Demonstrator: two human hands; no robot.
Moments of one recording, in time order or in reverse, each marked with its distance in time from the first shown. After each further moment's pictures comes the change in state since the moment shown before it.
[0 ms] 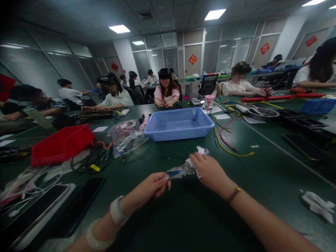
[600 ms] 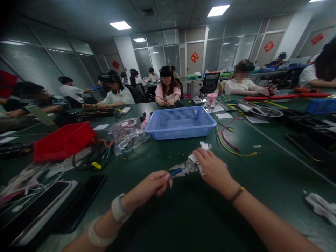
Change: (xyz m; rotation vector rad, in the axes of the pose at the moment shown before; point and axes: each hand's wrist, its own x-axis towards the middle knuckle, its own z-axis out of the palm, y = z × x) left_hand 0.000 0.000 0.001 -0.053 -0.005 0.033; right_hand -0.002 0.004 0.000 0.063 0.074 0.075
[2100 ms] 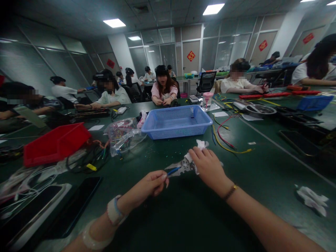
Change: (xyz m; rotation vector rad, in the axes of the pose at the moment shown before) left_hand 0.002 -0.004 -0.001 0.044 0.000 -0.007; right_hand 0.001 -0.007 -0.002 -0.236 0.077 -0.049
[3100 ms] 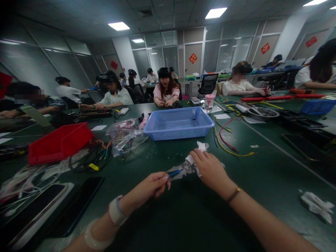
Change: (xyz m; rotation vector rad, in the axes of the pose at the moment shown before) left_hand 0.001 -0.002 -0.002 0.000 -0.014 -0.004; right_hand 0.001 0.003 0.001 0.122 -0.050 -0.017
